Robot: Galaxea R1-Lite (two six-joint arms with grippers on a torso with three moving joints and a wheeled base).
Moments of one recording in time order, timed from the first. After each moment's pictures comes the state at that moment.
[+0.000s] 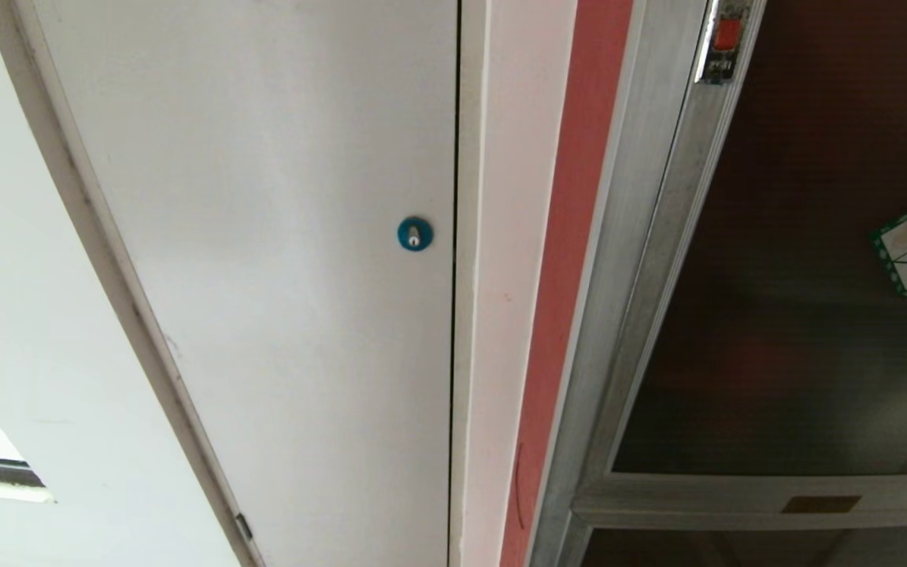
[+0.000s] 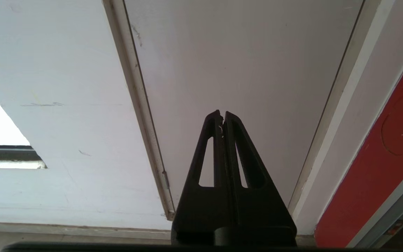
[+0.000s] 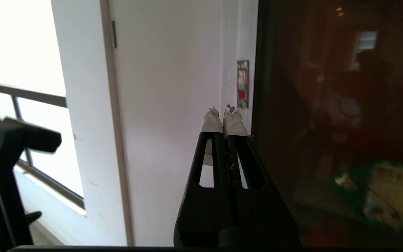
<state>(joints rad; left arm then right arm) 0.01 0.00 0.00 -0.02 -0.02 0.03 0.14 0.54 -1.27 0.29 0.32 0.19</state>
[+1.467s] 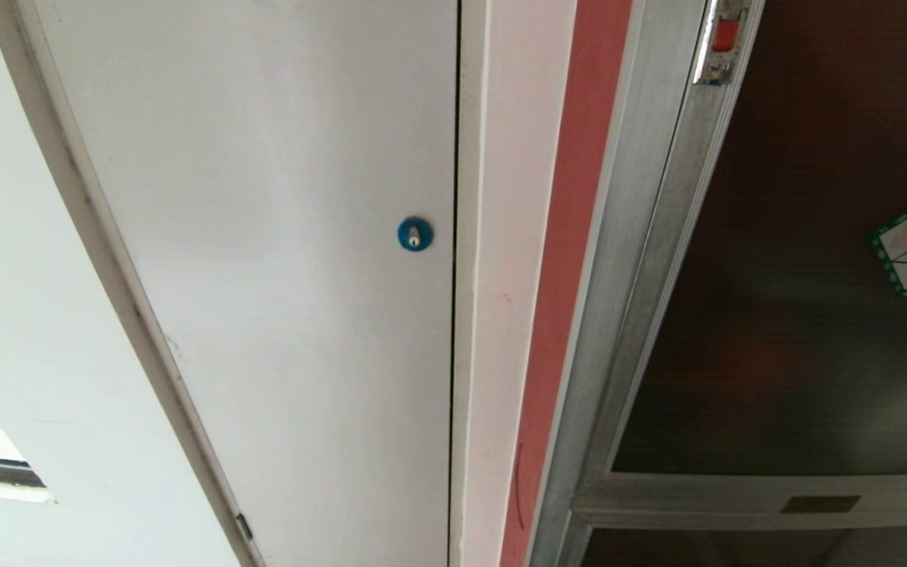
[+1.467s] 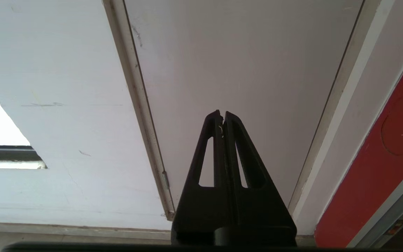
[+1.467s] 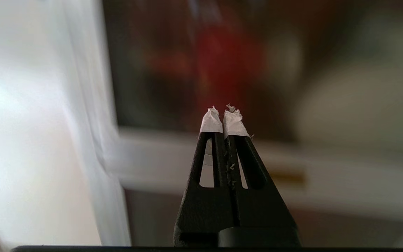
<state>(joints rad) 0.01 0.00 0.00 -0.02 -0.02 0.03 -0.01 0.00 0.00 -0.13 0.01 -0.04</state>
